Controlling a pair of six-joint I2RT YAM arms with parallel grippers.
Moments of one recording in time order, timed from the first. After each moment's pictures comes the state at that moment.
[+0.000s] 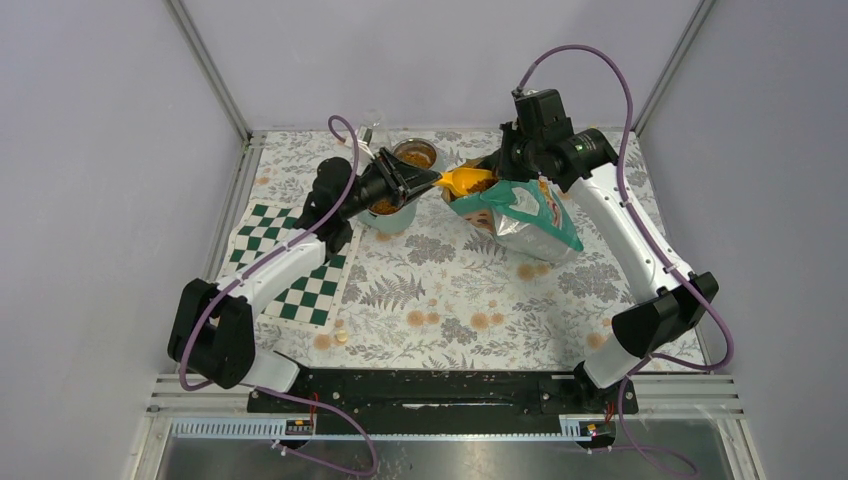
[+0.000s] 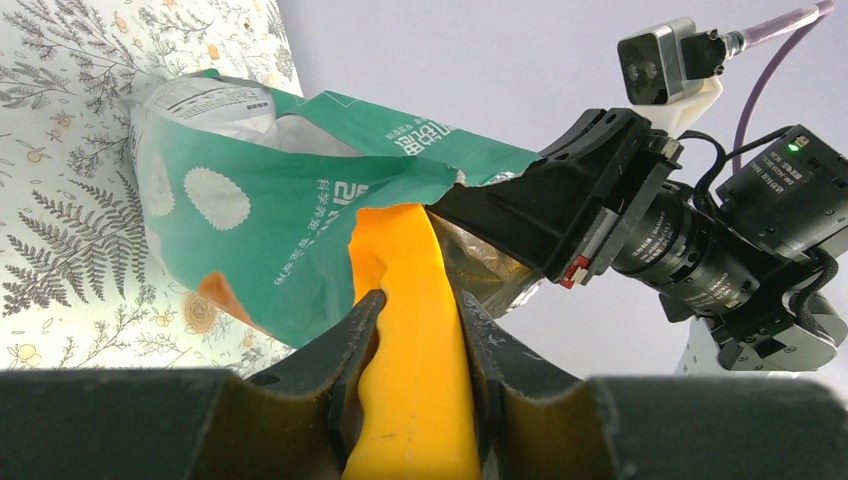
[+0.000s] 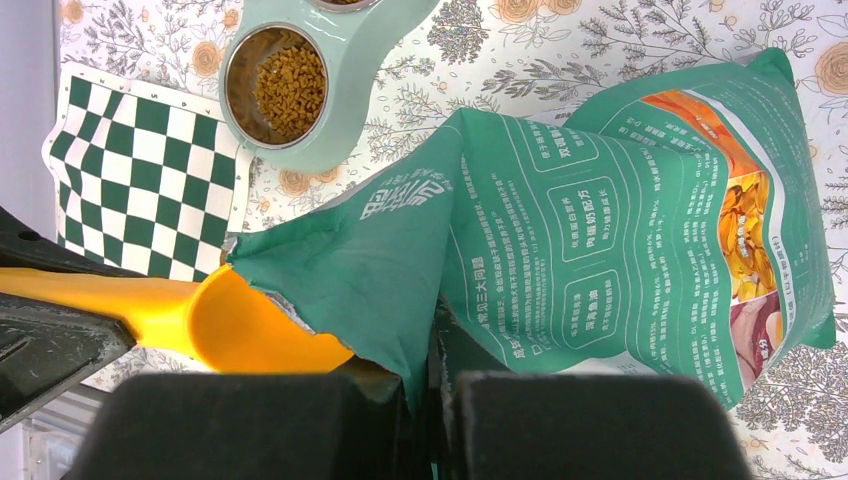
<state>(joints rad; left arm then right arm) -0.45 1.42 0.98 0.45 0.51 -1.26 0.46 1.61 1.83 -0.96 0.04 0.46</state>
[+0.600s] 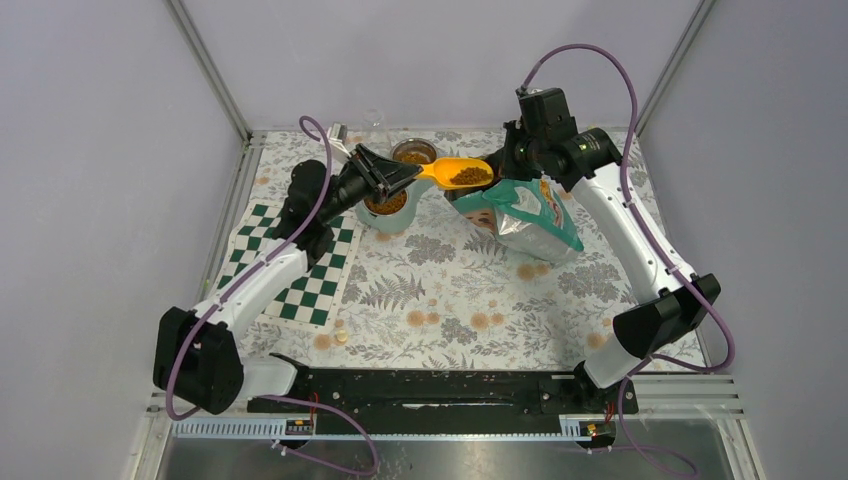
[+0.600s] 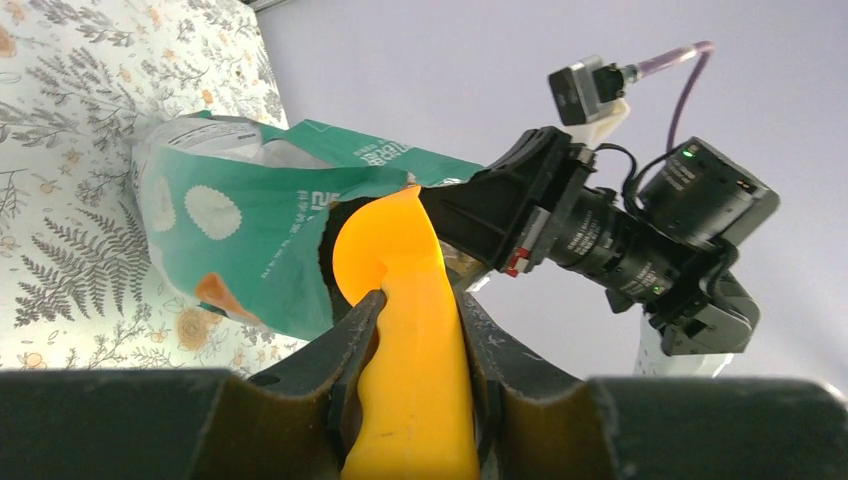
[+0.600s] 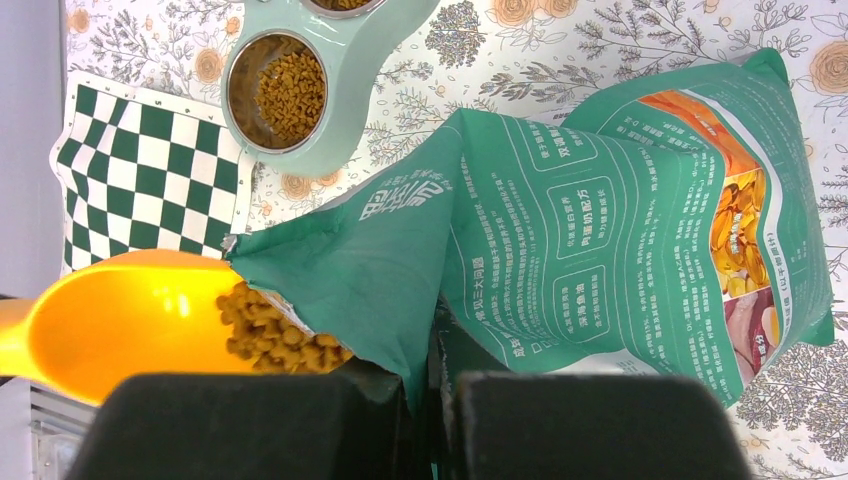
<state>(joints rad) -0.38 1.30 0.94 0.42 0.50 -1.27 0.45 1.61 1.83 -0.97 0.03 0.46</state>
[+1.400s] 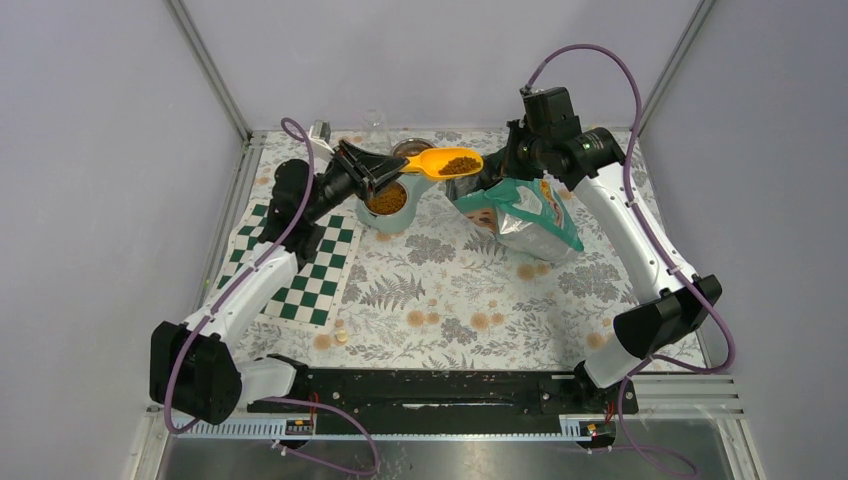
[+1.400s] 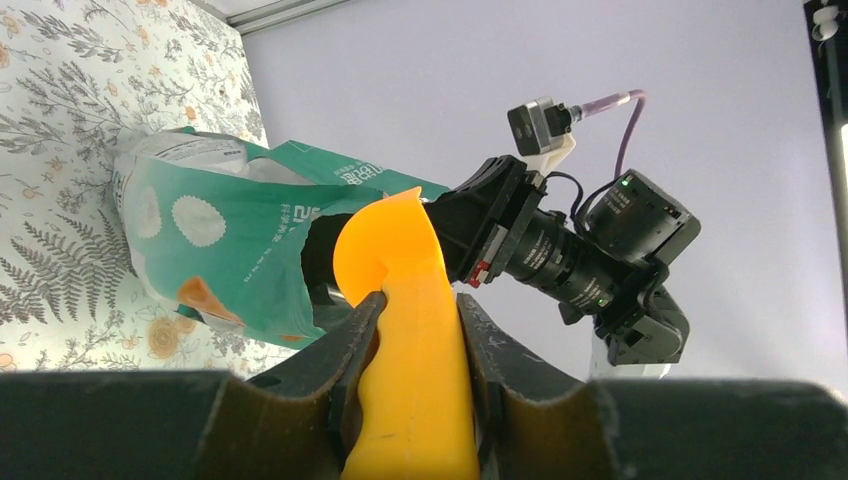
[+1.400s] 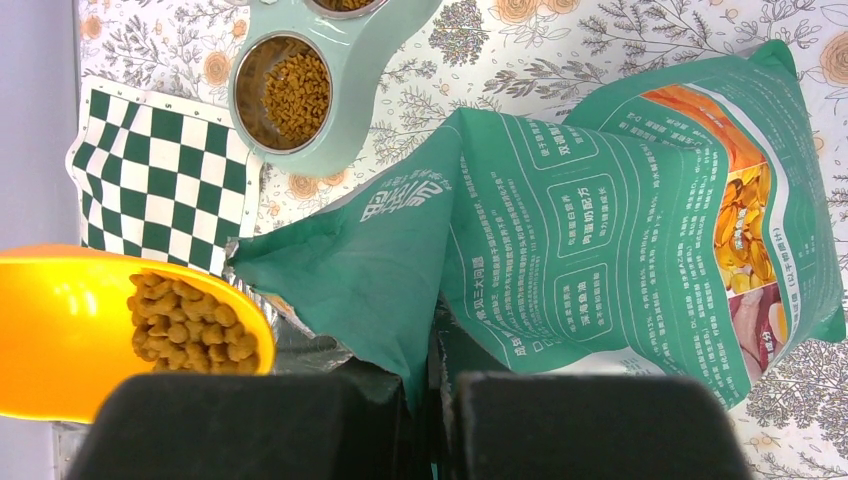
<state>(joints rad) -0.32 1.24 0.94 0.39 0.52 -1.34 0.43 1.60 1.83 -0.97 0.01 0.48</state>
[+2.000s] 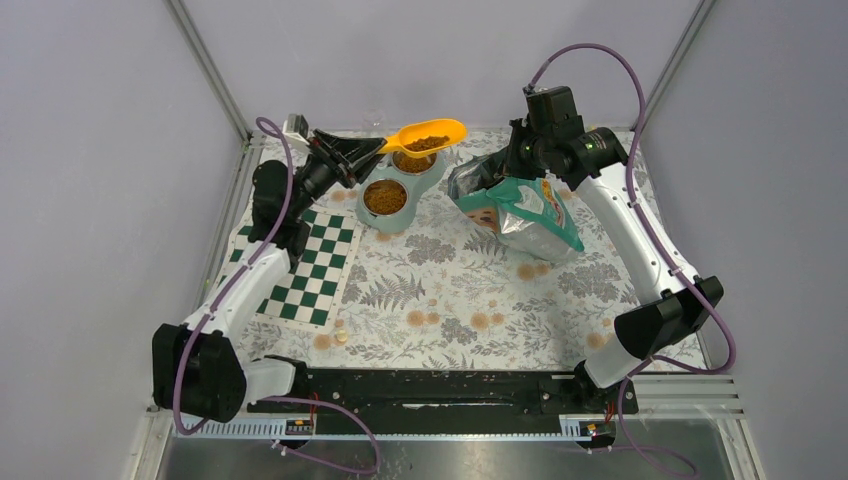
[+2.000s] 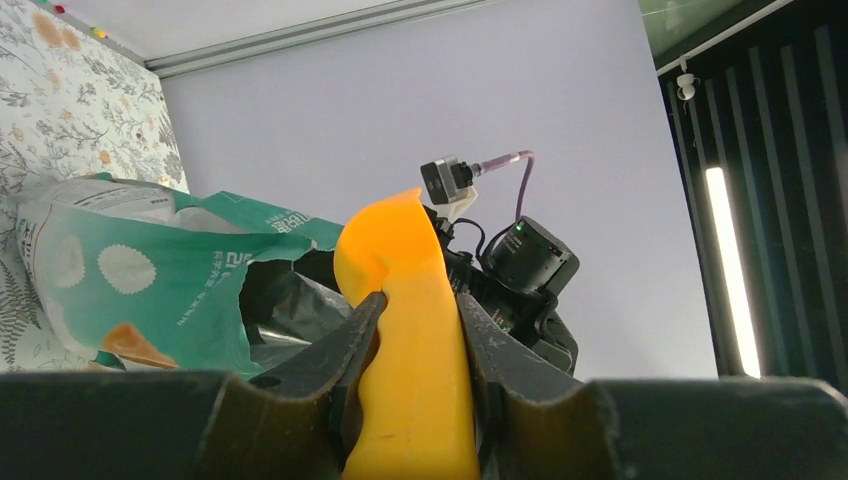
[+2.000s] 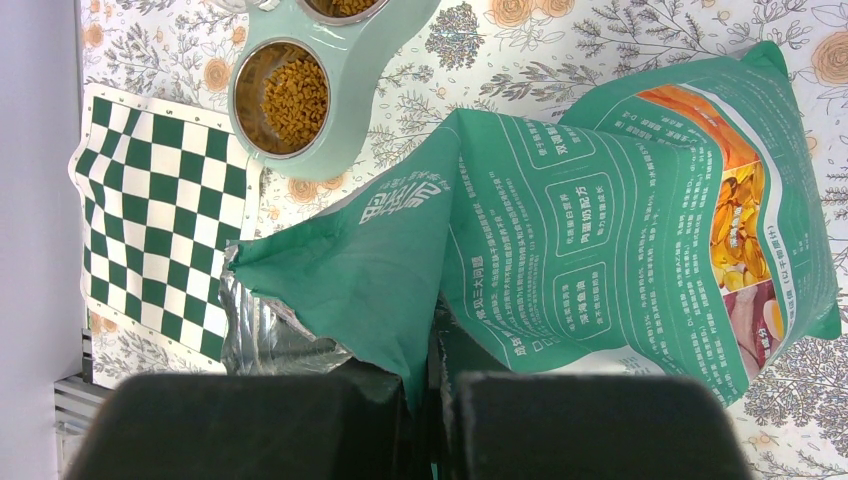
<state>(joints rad) -0.21 1.24 0.92 0.58 0.56 -1.56 0.42 1.60 1.83 -0.97 0.01 0.48</state>
